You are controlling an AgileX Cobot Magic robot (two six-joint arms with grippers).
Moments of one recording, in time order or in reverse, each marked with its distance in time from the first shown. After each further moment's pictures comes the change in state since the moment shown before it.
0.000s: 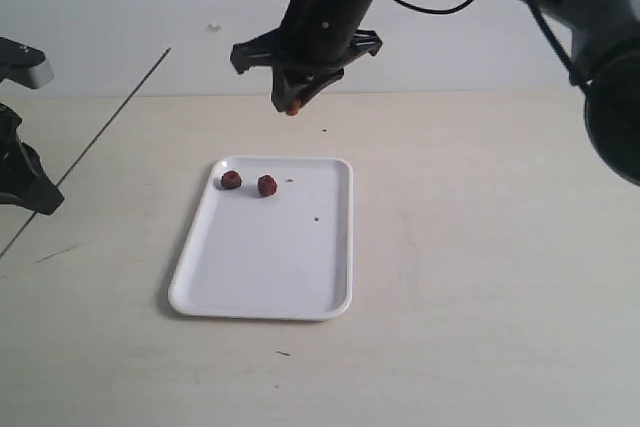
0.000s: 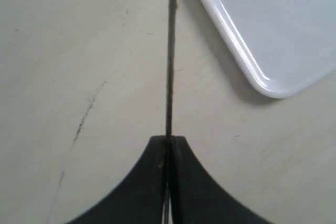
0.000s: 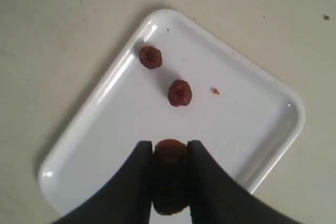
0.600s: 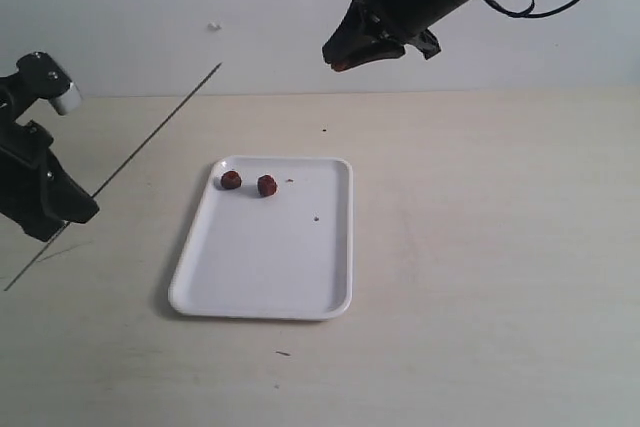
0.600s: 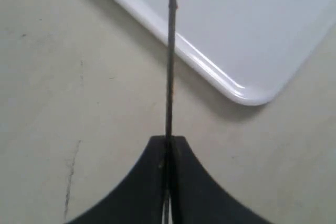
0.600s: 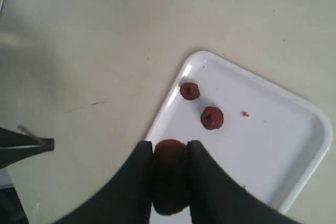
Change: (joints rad) left arm 0.000 0.051 0.058 -0.224 -0.083 0.467; right arm -0.297 -0.009 0.127 0.603 -0.004 -0.262
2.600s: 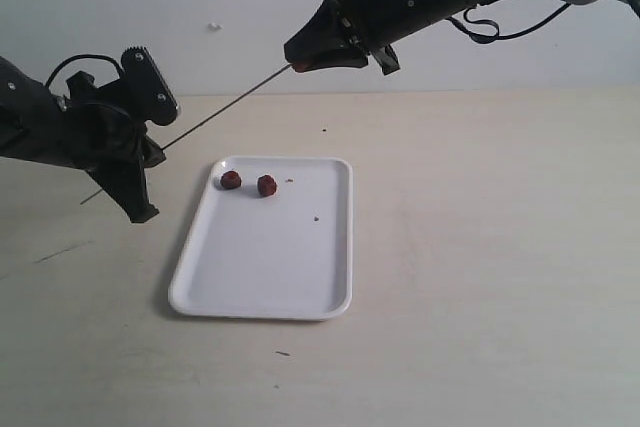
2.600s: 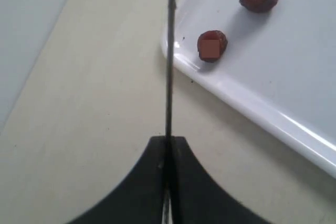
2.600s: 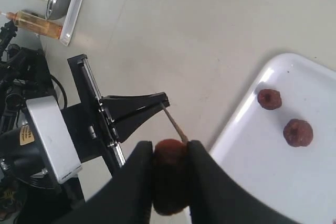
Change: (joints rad) left arm -0.249 0.160 0.002 -0.105 -0.666 0.268; right arm 0.029 0.000 0.099 0.254 0.000 -0.134
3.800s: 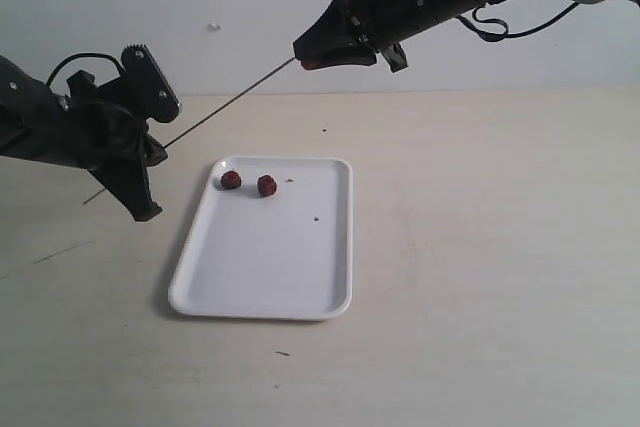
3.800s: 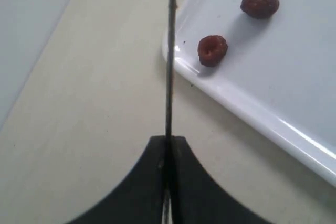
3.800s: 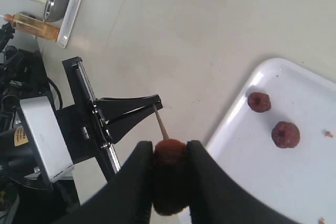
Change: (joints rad) left arm 0.000 0.000 0.000 0.000 -0.006 -0.023; right arm -0.022 0.000 0.000 0.000 -0.002 -0.022
